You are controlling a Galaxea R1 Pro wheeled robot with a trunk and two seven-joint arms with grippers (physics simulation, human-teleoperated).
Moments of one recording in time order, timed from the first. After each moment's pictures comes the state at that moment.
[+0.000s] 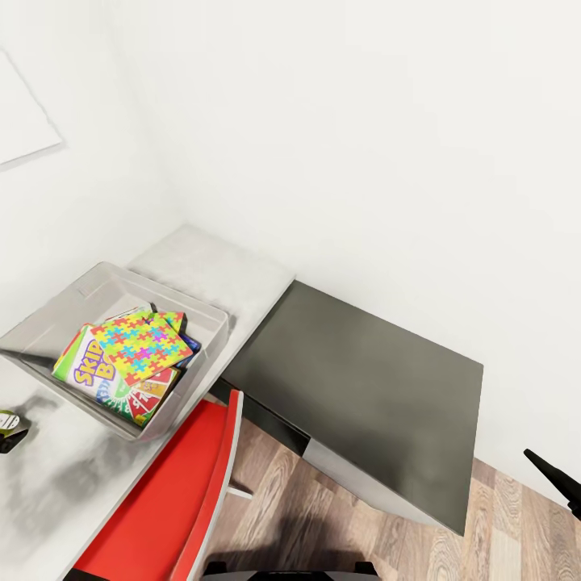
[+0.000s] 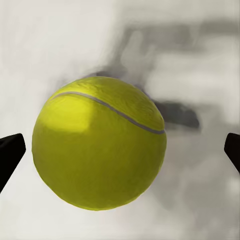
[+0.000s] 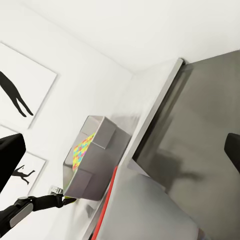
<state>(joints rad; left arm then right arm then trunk) -0.33 0.74 0.26 -1.01 0.01 0.32 -0.45 -0.01 -0.15 -0.91 -1.58 -0.50 0.80 1.56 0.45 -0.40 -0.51</state>
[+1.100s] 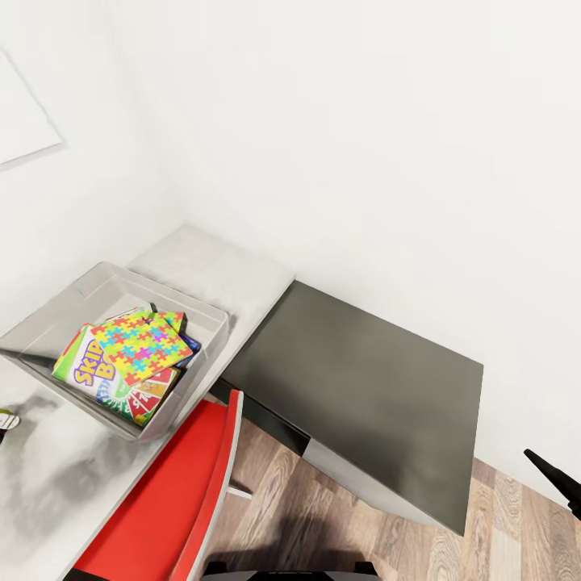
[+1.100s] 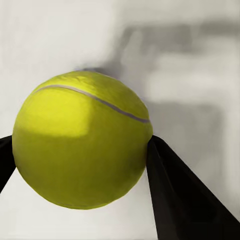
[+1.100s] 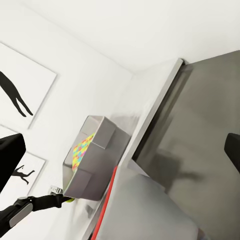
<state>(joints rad) -0.33 0.74 0.26 -1.01 0.01 0.32 -0.45 -0.01 -0.15 -0.91 -1.58 -0.50 0.80 1.56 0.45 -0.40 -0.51</state>
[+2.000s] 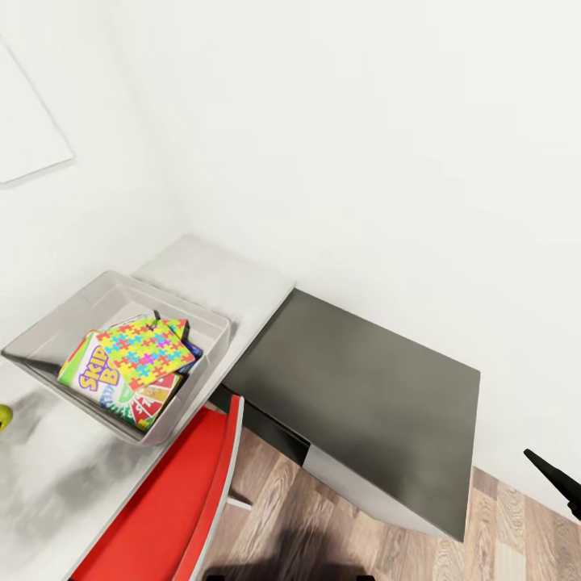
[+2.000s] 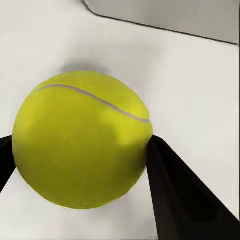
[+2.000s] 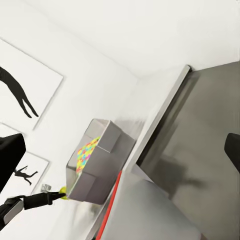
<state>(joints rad) -0.33 0.76 0.47 -1.00 0.00 0.32 -0.82 -0.01 -0.15 -0.91 -1.58 -0.50 0.80 1.55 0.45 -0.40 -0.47</state>
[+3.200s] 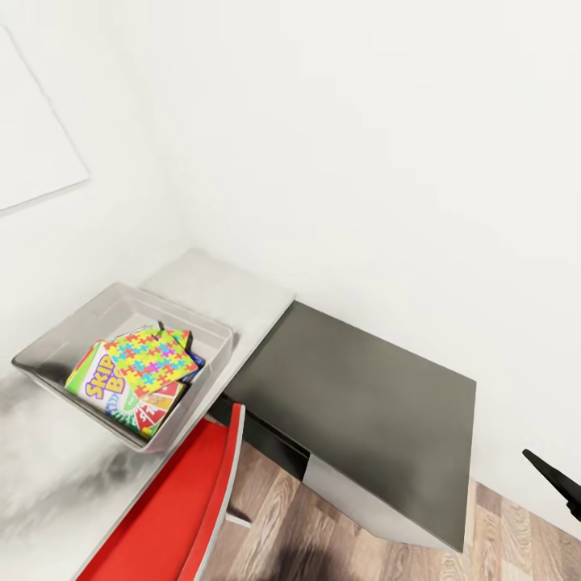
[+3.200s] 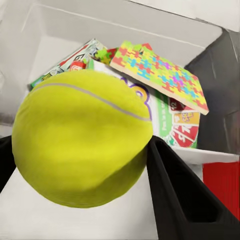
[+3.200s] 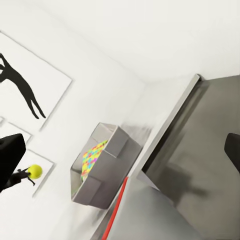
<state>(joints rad) -0.33 0.90 0.81 -1.23 0.01 0.62 -1.57 -0.01 -0.15 -0.91 -1.58 -0.49 0.79 1.55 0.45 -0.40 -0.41</state>
